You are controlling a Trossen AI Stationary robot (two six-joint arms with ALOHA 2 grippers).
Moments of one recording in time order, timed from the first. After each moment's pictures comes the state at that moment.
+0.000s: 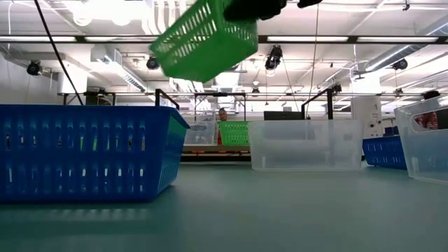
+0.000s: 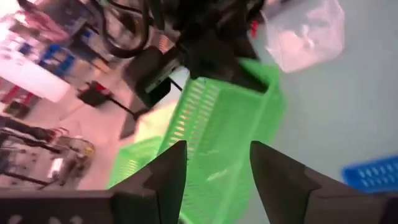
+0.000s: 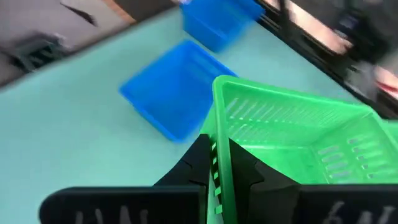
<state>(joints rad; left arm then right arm) -0.56 1.20 1.07 -0.43 -0.83 0.18 0.02 1.68 1.43 -0.48 -0.43 -0.65</state>
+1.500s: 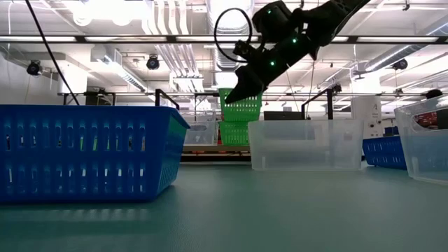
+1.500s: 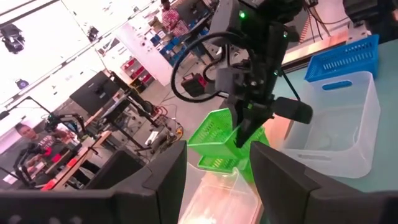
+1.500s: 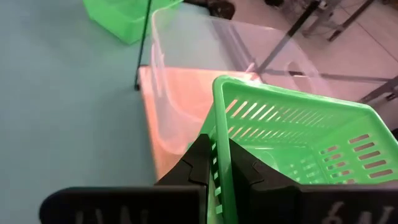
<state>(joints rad) -0.57 1.09 0.84 -0.06 -1.30 0.30 -0.27 1.69 1.06 0.13 0.16 -0.30</state>
